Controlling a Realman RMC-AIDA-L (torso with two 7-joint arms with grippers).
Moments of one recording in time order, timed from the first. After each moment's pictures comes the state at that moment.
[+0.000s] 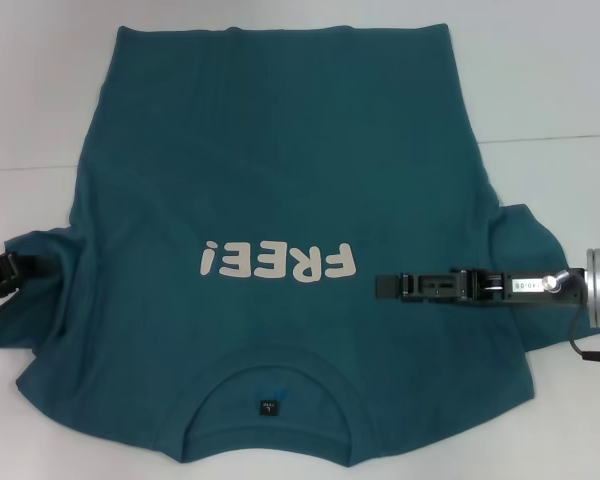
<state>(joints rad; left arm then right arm) -0.60 -1.98 0.63 0.56 2.23 0.94 -2.35 0.59 2.03 -0.72 -0.59 -2.01 -1.49 2.12</state>
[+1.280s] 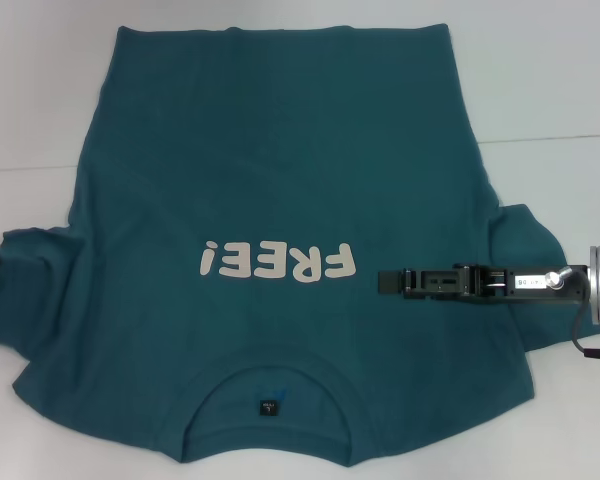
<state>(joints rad) -0.58 -1.96 0.61 0.63 2.26 0.93 -2.38 0.59 2.02 -0.72 -0.58 -2.00 -1.49 2.12</state>
